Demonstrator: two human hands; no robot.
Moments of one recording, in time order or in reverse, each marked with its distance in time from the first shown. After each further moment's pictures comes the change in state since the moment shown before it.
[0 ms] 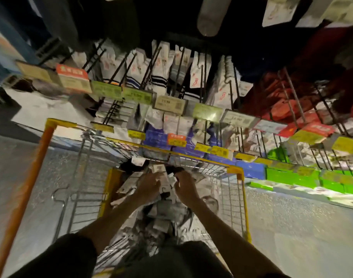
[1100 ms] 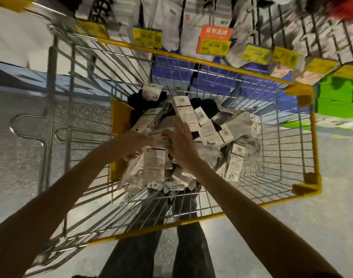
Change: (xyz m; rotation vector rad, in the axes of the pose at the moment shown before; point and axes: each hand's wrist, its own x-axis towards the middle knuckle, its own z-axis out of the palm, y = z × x) left_hand 0.004 -0.152 -0.029 -0.023 -0.378 -0.238; right_hand -0.024 0.005 0.179 -0.134 0.041 -0.279
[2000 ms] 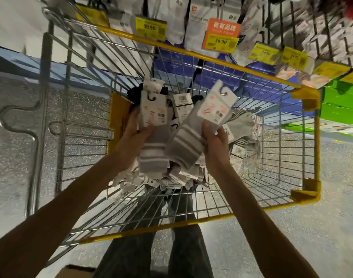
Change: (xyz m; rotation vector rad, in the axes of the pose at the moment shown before) left_hand 0.014 -0.007 0.041 -0.855 0.181 0.269; right_hand -0.026 0.001 -0.080 1.379 0.232 0.807
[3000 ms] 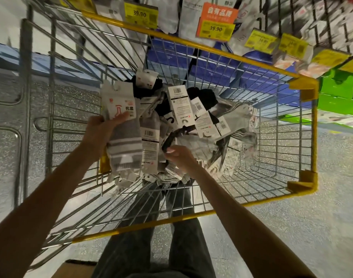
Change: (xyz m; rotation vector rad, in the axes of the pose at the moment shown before) left_hand 0.017 -0.002 -0.050 0.065 0.304 -0.079; right_hand 0.028 0.101 -0.010 -0.912 -0.258 0.293
